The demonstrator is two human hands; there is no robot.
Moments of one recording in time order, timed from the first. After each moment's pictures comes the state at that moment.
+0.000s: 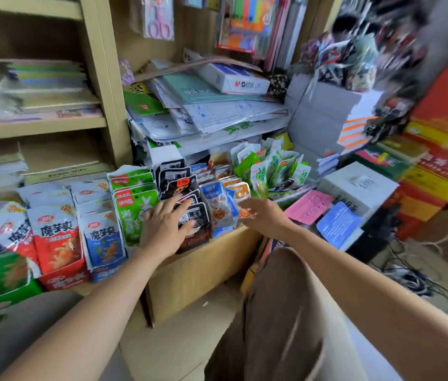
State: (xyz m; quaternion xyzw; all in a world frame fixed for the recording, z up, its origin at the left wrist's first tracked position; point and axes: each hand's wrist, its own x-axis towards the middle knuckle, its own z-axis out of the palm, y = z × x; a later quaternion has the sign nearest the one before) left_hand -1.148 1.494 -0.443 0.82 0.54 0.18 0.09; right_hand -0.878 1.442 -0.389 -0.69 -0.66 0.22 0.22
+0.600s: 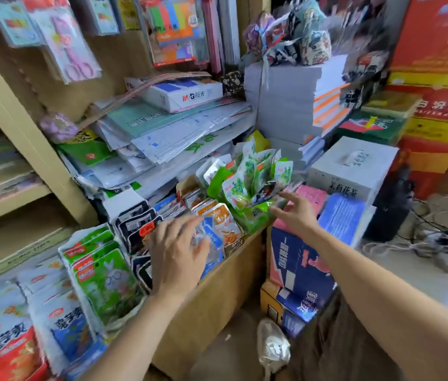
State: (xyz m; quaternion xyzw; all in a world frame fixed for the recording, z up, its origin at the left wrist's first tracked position) left_hand -1.056 1.489 -0.397 0.82 0.43 0.37 -0.04; right_hand -0.760 1.464 -0.426 -0.76 -0.41 0.21 0.45
